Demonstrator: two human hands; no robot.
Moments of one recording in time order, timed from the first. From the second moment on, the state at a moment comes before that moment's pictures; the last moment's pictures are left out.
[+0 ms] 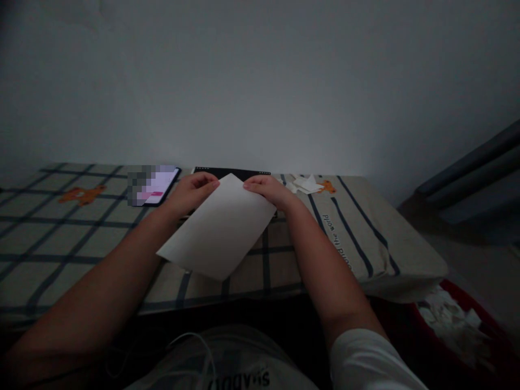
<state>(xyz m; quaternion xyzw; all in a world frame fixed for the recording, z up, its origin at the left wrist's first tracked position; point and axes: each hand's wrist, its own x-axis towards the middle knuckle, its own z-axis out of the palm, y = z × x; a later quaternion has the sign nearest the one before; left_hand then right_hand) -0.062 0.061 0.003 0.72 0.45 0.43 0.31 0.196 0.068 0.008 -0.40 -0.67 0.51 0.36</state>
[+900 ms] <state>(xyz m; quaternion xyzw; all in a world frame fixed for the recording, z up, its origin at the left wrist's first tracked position) -0.062 0.068 -0.010 0.82 0.44 0.29 0.23 0.181 0.064 0.005 -0.44 -0.85 0.21 0.21</state>
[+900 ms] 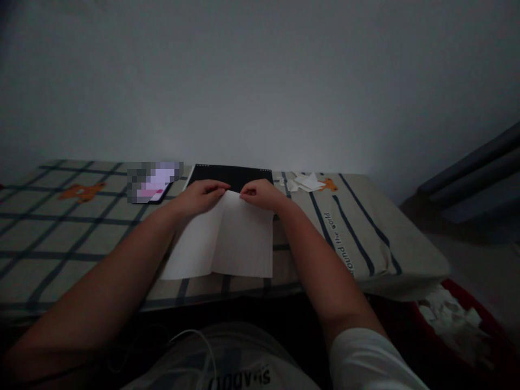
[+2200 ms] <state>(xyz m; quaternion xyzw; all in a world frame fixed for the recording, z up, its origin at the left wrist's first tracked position) -0.052 0.061 -0.016 0.79 0.42 0.30 0.32 0.167 0.066 -0.009 -0.41 -0.78 0.38 0.29</state>
